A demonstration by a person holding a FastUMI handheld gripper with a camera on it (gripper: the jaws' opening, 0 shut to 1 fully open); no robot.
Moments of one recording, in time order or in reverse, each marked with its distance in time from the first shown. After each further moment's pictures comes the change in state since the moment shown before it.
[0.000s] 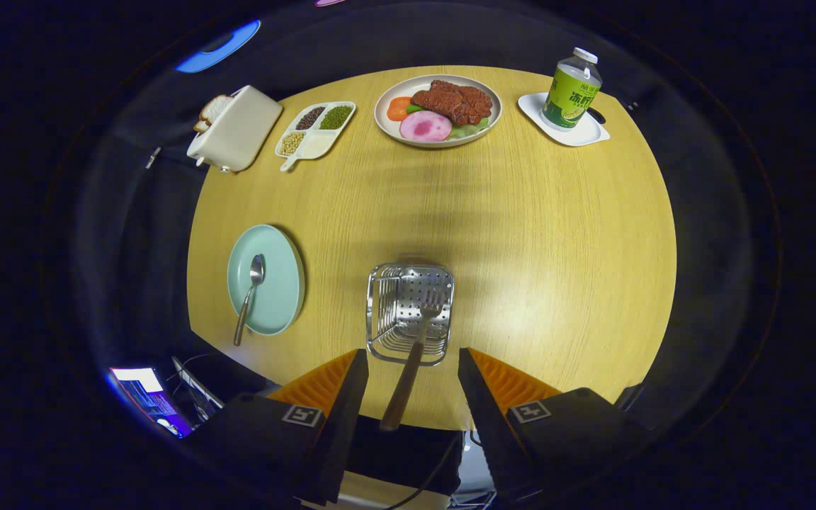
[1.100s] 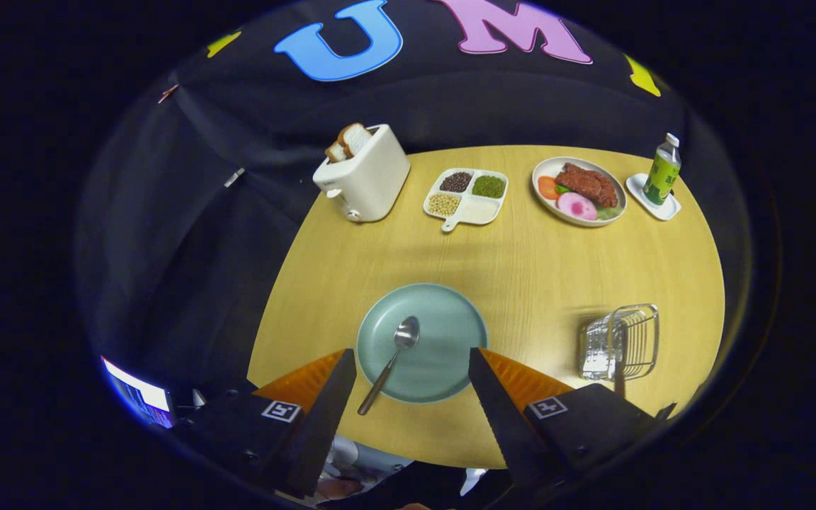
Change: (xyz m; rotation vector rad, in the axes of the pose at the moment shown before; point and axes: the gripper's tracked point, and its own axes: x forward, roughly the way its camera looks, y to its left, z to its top) arm 0.045 0.260 0.002 -0.097 -0.360 0.149
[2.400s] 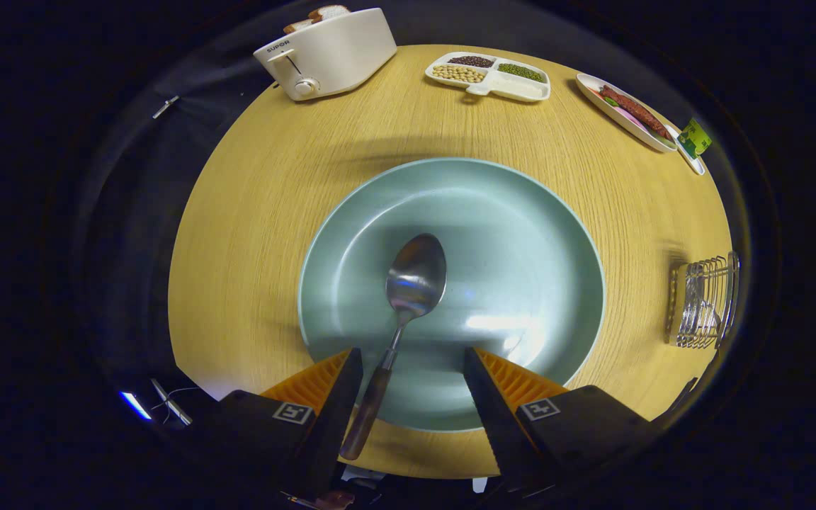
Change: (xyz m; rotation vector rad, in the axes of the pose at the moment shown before) arm 0.147 -0.001 -0.094 -0.006 0.300 -0.223
